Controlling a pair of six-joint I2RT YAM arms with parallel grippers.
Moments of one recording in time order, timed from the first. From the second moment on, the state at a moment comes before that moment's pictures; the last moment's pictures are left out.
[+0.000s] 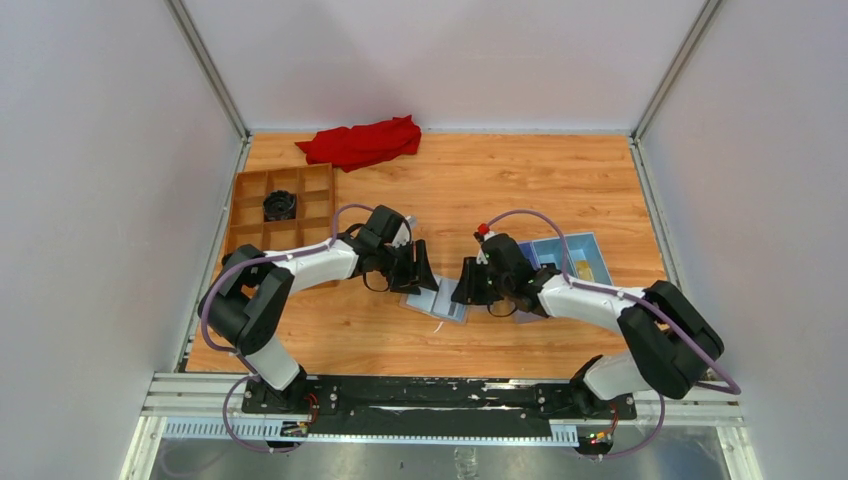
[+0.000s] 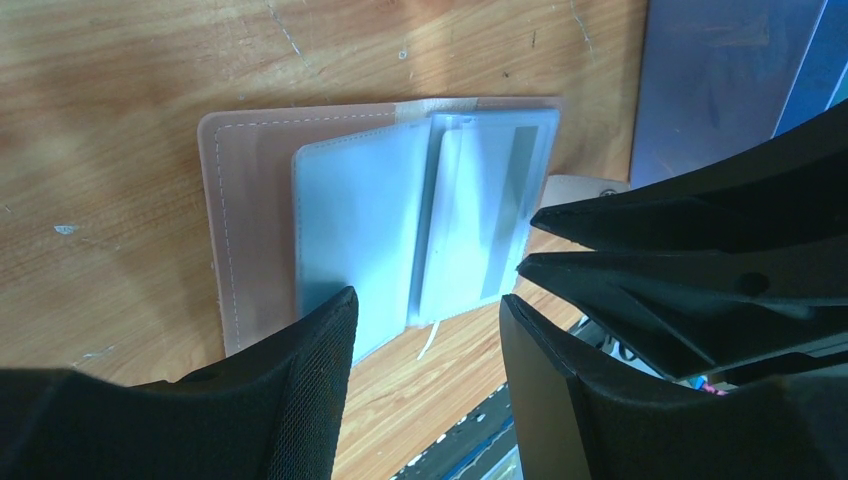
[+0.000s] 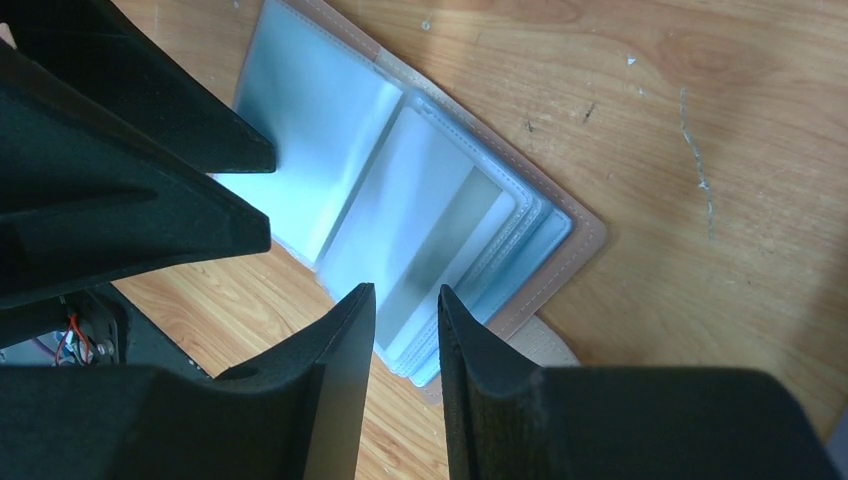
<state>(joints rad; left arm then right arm) -0.60 1.64 0.86 -0.19 0.45 -0.71 0.71 1.39 0.60 0.03 -0.20 0.63</state>
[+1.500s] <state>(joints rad) -0.60 1.63 0.86 -0.19 0.46 -0.71 0.71 1.43 0.59 0.07 -0.20 0.64</state>
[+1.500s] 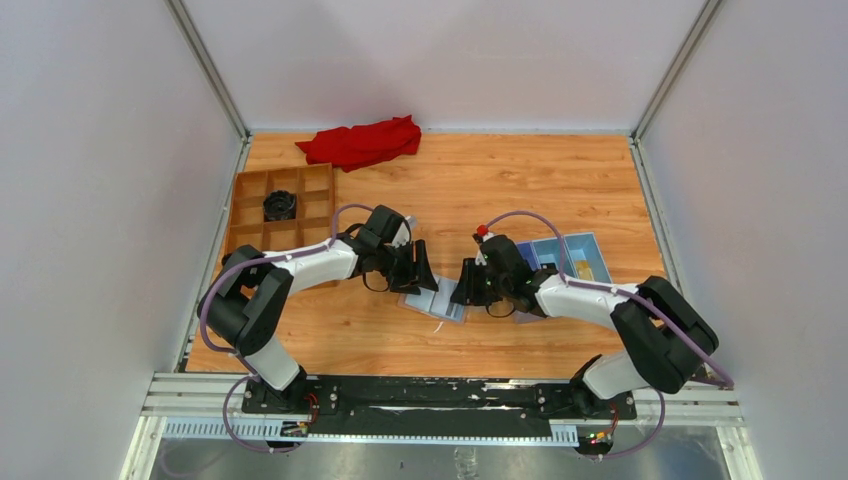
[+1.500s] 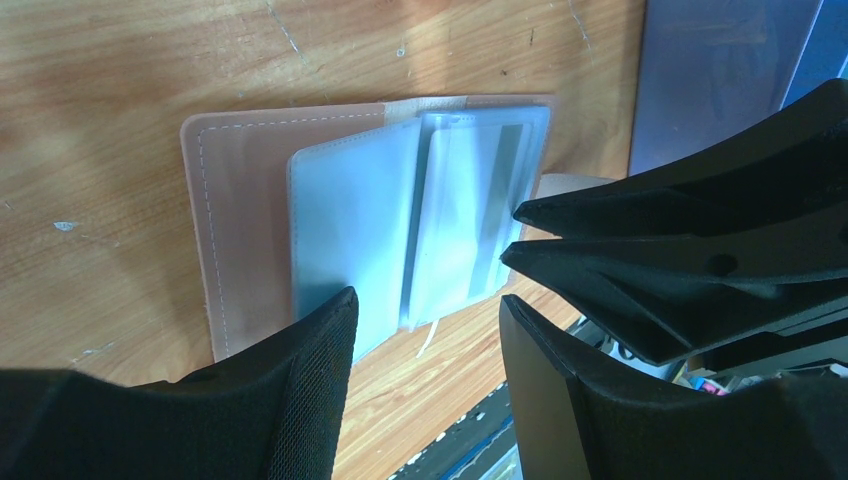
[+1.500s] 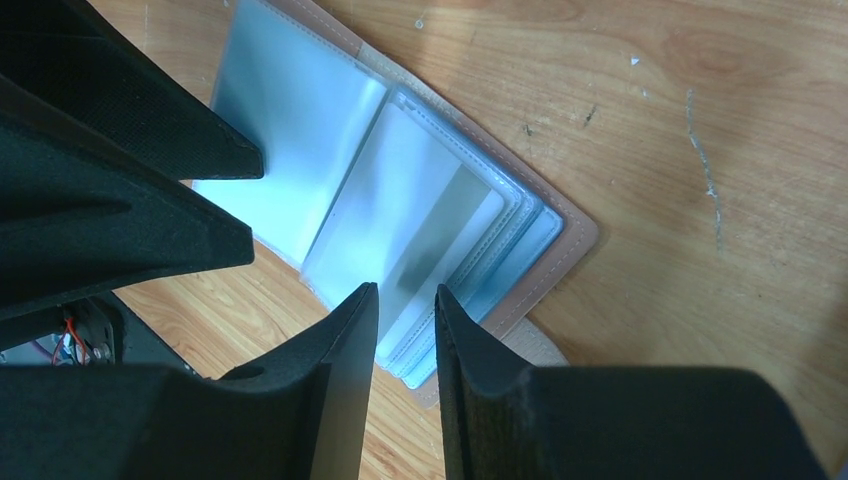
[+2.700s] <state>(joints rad) -0.60 1.63 0.86 -0.19 0.46 -0.71 0.71 1.44 0.58 0.08 -0.18 0.64</state>
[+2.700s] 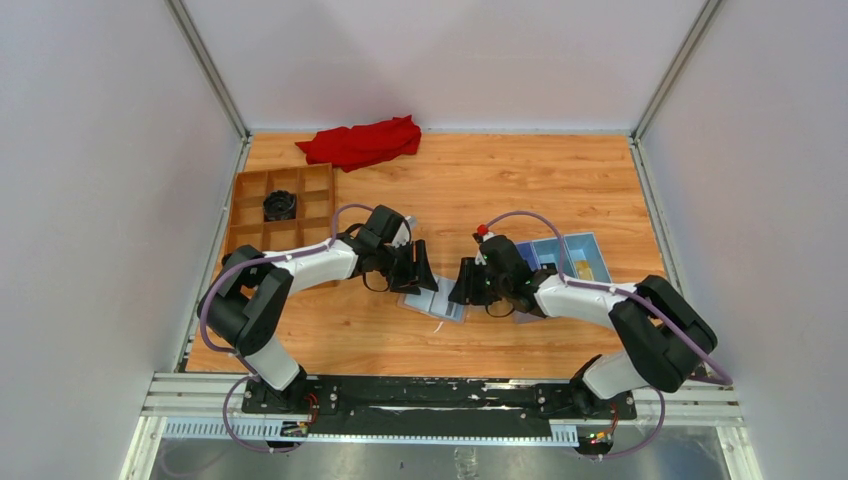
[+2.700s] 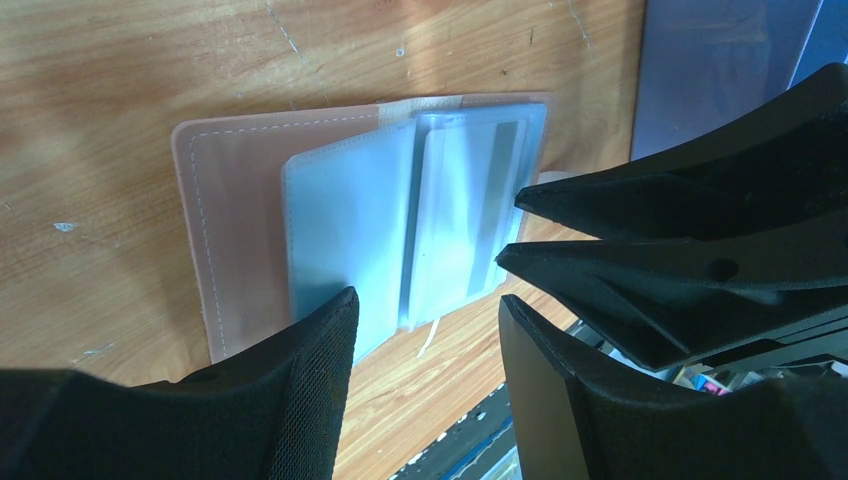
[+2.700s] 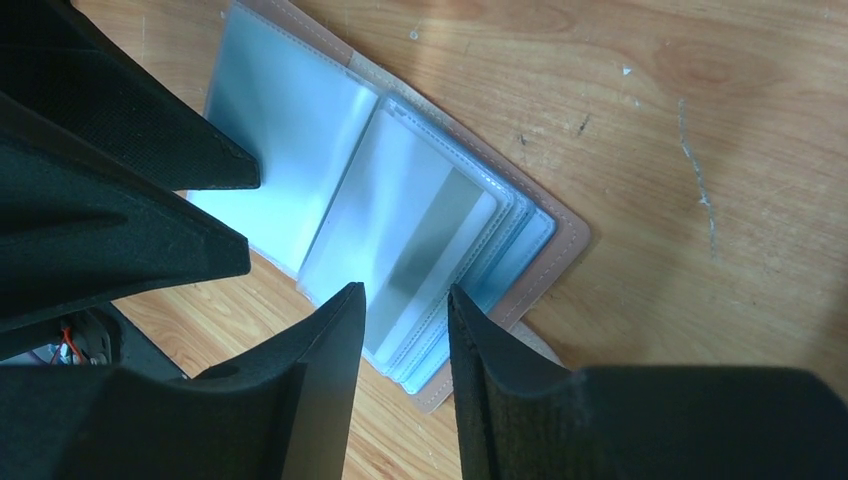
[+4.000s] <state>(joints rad) -0.59 1.54 0.89 -0.27 0.44 -0.70 0.73 1.41 0.55 0.38 -0.37 0.68</state>
